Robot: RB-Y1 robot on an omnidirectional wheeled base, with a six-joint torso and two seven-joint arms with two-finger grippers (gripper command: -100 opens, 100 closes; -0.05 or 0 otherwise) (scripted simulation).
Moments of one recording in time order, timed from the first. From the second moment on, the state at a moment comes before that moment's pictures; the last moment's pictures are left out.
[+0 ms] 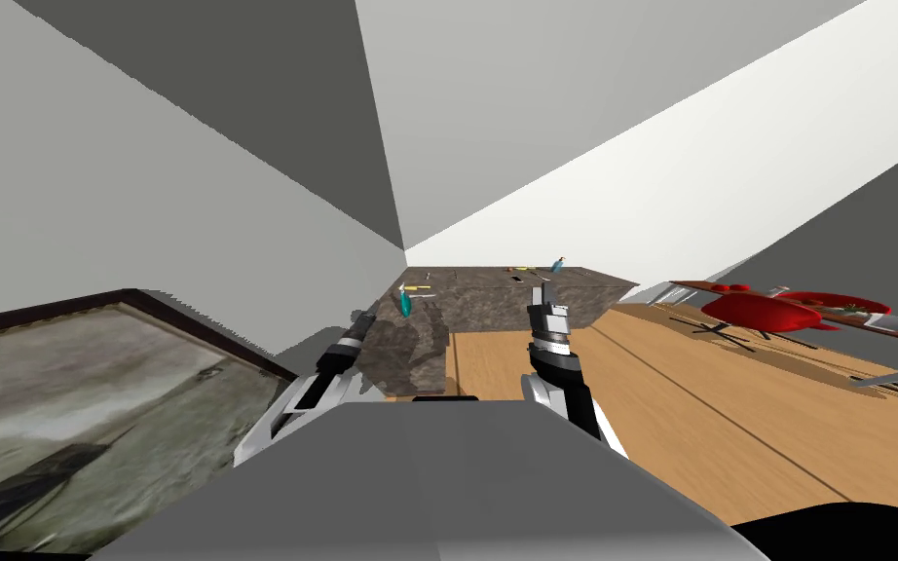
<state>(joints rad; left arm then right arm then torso) 0.40 0.32 0.13 -1.95 -0.29 -0.29 -0.07 0.52 0.02 -0.04 -2.34 0.04 -0.53 0.14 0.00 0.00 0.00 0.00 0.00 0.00</state>
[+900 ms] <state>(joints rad) 0.34 0.47 0.16 -1.76 -0.41 -0.13 -0.17 0.52 0.02 -0.04 -2.34 0.04 -0.53 0.14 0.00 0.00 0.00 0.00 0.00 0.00</state>
